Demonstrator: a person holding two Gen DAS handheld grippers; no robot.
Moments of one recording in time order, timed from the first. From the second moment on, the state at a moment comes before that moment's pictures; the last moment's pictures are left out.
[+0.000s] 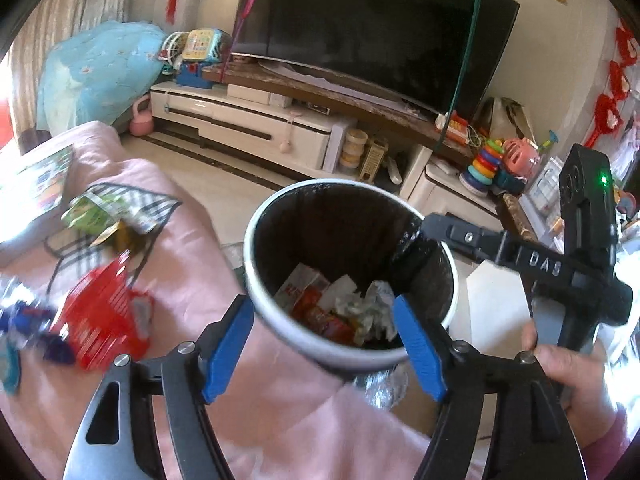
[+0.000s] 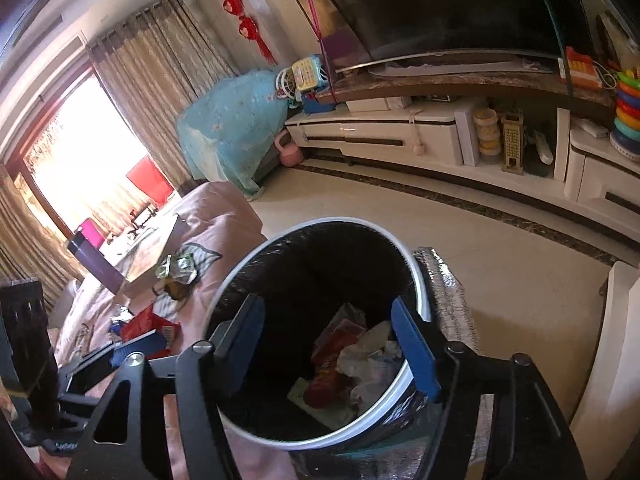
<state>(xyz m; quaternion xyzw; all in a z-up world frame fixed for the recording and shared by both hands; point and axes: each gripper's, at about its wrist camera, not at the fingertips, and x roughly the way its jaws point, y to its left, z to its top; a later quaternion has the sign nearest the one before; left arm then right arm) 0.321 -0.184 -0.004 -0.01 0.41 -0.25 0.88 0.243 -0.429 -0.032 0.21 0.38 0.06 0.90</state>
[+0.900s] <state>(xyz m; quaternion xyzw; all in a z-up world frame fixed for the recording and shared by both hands) 0.211 -0.004 0.003 -0.10 0.43 -0.11 0.89 0.190 -0.265 -0.039 0.15 0.41 0.15 0.89</state>
